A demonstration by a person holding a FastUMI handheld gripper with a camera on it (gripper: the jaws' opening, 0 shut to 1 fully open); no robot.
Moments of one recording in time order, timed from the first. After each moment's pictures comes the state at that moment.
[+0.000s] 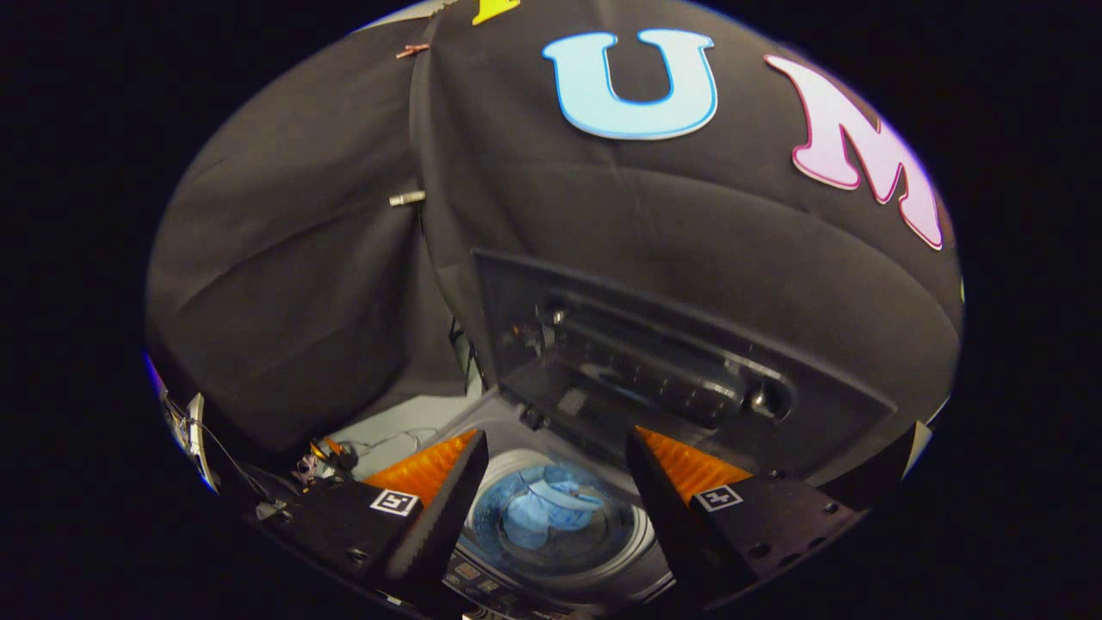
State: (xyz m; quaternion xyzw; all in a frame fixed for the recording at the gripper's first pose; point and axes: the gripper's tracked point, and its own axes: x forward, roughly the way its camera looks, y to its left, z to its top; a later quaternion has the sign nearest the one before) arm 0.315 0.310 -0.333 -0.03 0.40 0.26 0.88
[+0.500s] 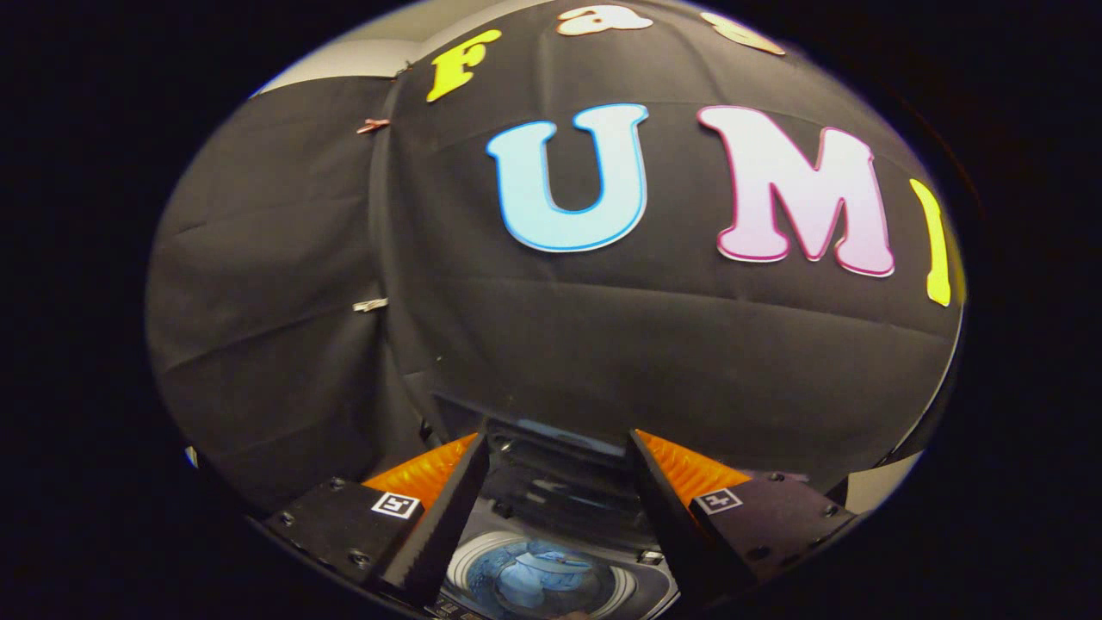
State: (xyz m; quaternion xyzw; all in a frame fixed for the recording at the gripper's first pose) arm 0.395 0.280 -0.274 0.02 0.27 0.16 0.95
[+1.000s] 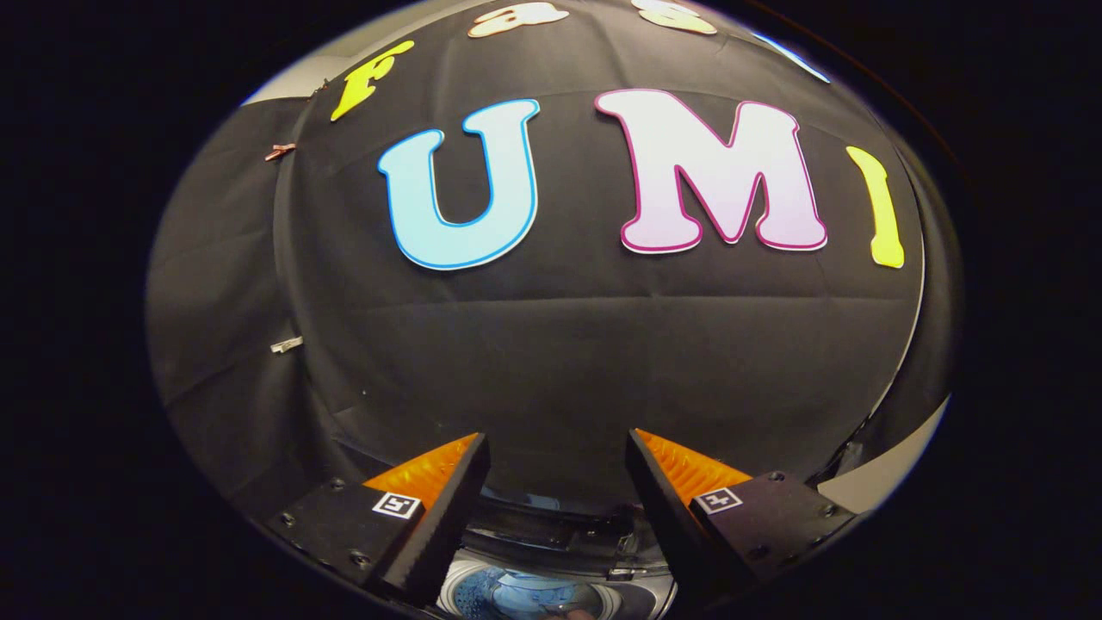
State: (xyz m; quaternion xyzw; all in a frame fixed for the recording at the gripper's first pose) arm 0.435 0.239 -0.287 0.04 0.28 0.04 0.96
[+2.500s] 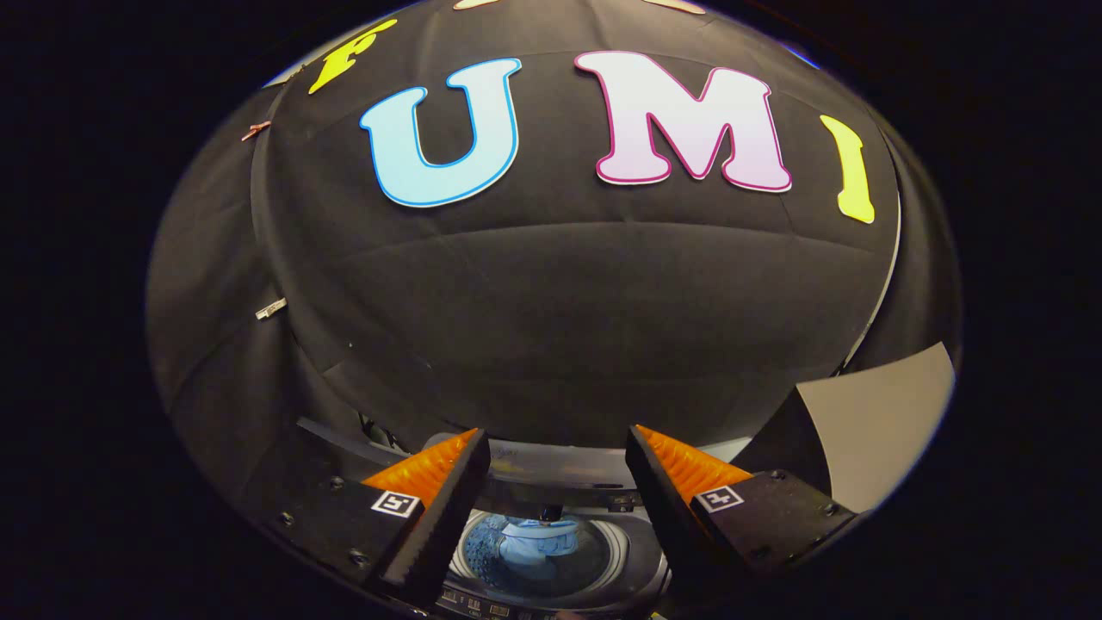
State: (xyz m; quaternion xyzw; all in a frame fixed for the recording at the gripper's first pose) arm 0.347 0.234 -0.311 0.04 0.38 0.00 0.92
